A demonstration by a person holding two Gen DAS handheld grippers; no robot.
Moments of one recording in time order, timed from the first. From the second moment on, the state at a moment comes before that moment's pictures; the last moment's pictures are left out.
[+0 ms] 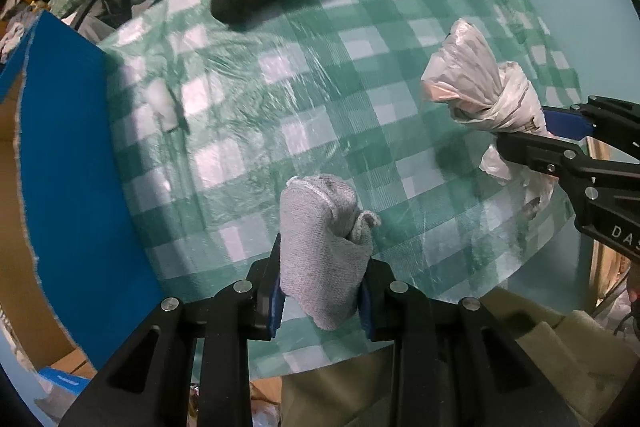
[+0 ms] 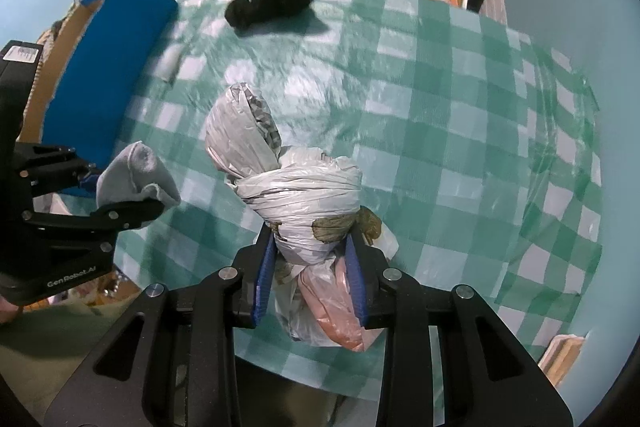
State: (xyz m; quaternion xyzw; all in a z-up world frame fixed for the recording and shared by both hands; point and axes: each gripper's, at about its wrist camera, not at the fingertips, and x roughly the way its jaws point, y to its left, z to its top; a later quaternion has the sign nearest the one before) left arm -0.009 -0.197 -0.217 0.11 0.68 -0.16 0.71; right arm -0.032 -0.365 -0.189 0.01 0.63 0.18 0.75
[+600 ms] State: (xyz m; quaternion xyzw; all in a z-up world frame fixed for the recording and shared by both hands) left arm -0.008 -0.164 -0.160 0.08 0.65 -0.15 0.74; right arm -0.021 -0.339 -0.136 0.02 0.58 0.20 0.79
